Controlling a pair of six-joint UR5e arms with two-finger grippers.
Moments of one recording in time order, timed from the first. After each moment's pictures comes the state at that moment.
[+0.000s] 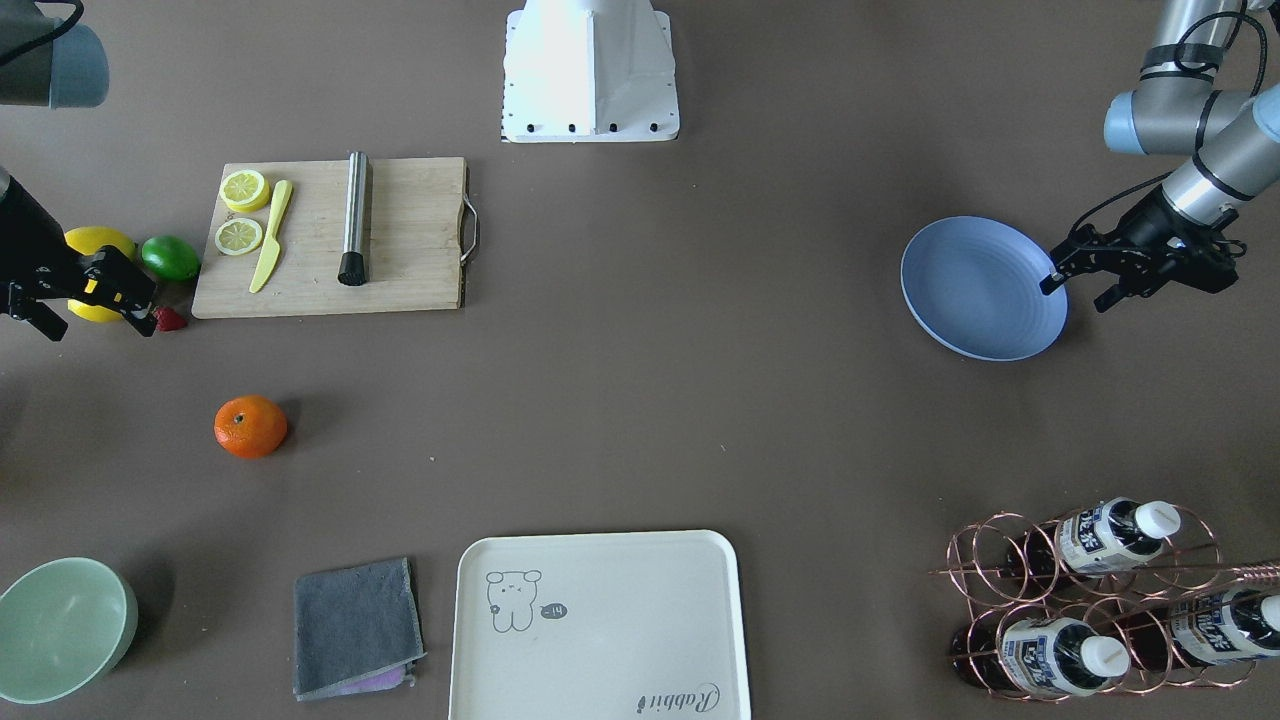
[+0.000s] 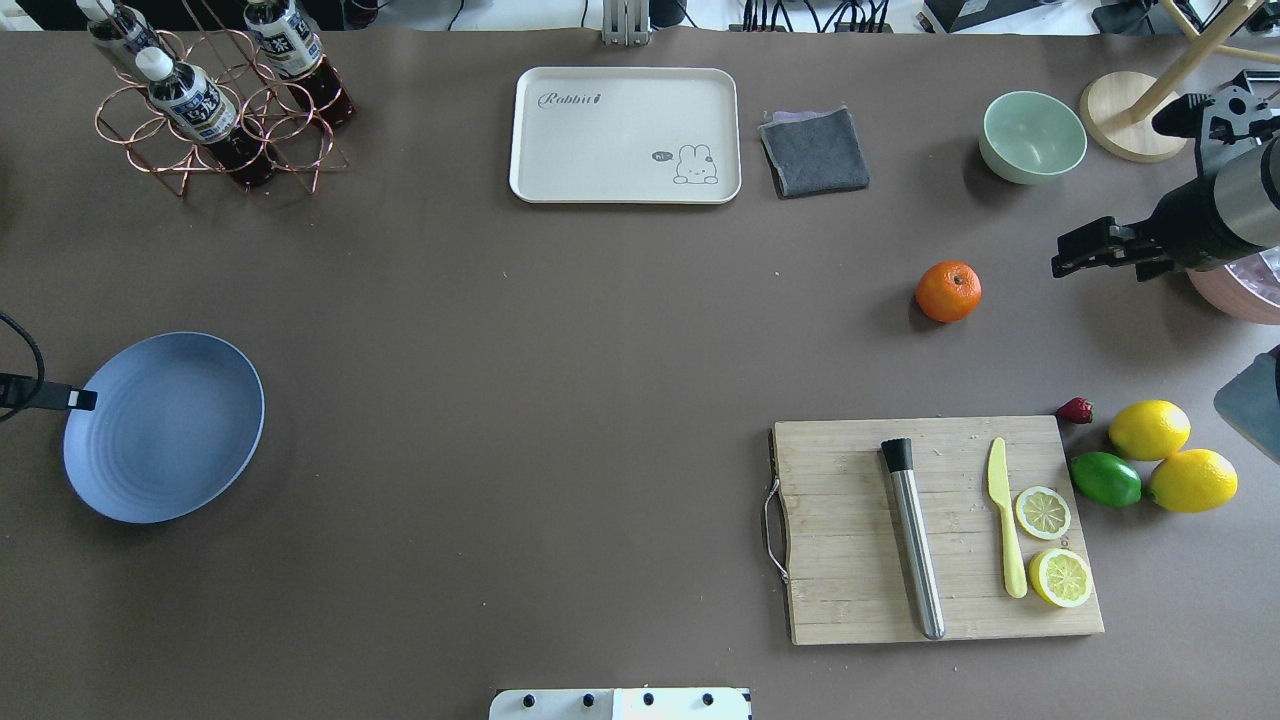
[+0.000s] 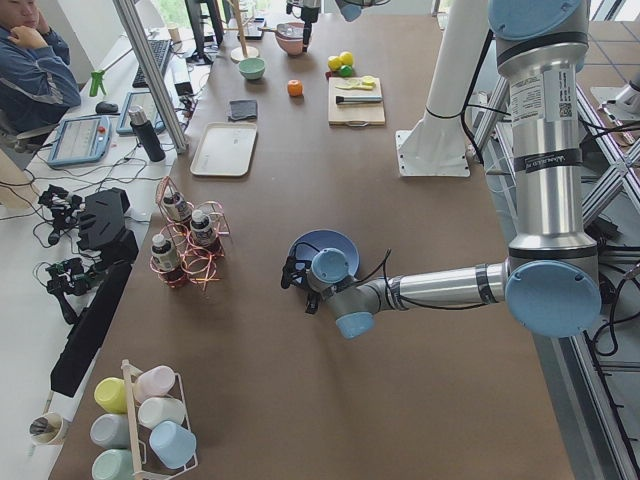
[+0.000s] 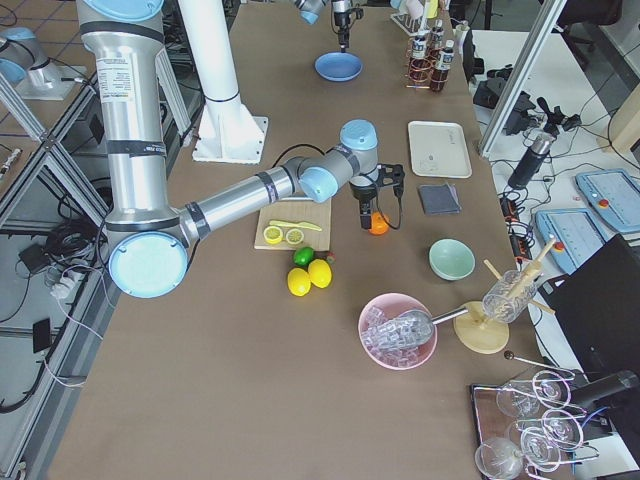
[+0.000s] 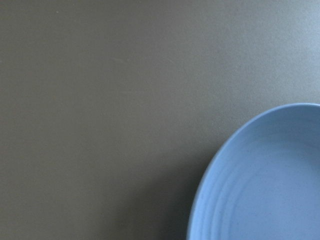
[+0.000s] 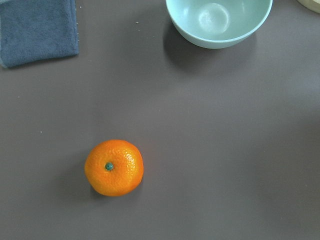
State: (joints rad) left arm -0.96 -1.43 -1.41 -2.83 -2.22 -0.88; right arm 1.04 -1.51 1.91 -1.29 2.13 0.83
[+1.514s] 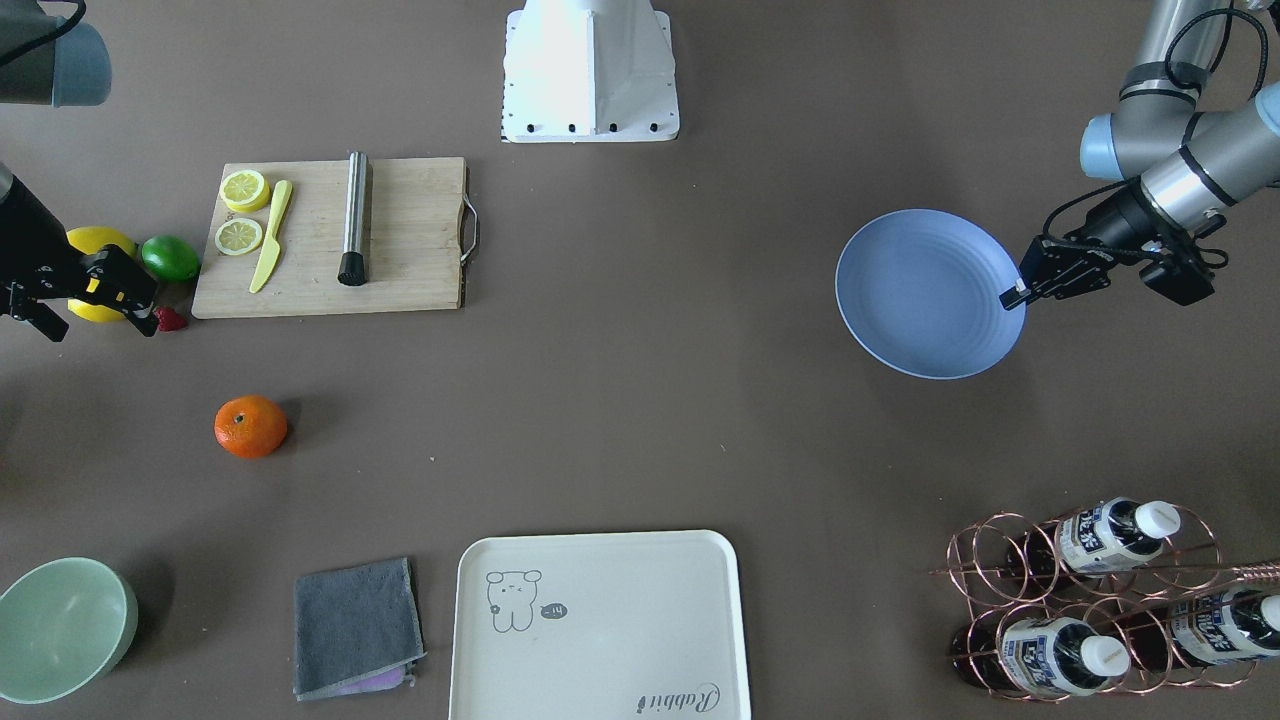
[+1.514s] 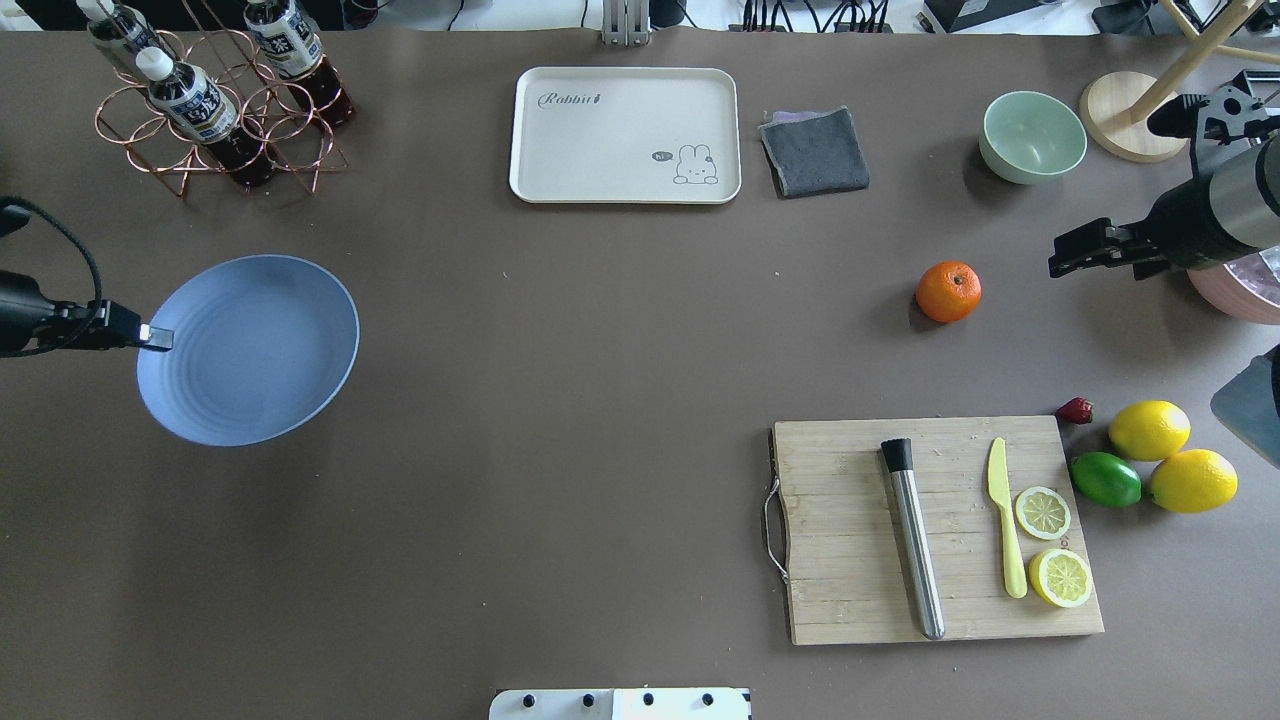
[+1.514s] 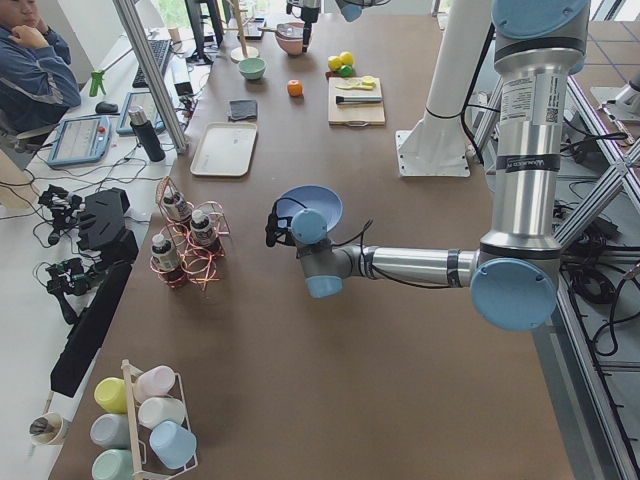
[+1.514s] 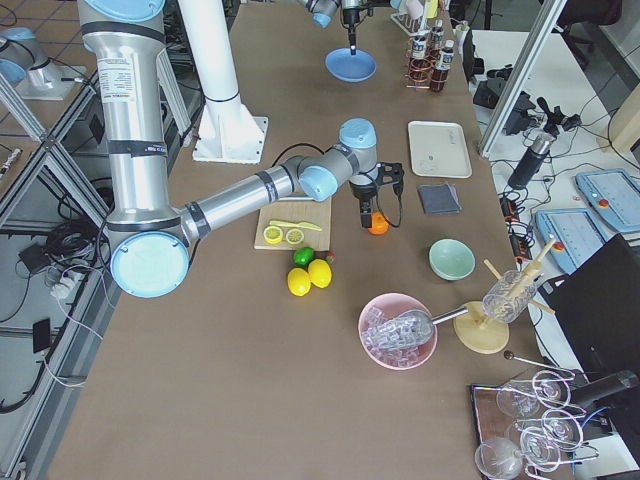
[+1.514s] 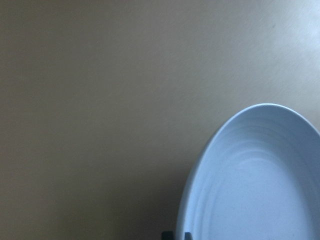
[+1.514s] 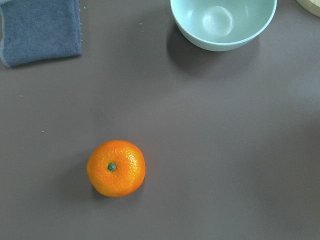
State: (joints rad) left arm -1.01 -1.62 -1.51 -2.85 -2.38 -1.29; right arm 1.04 -1.51 1.92 -1.29 2.13 0.82
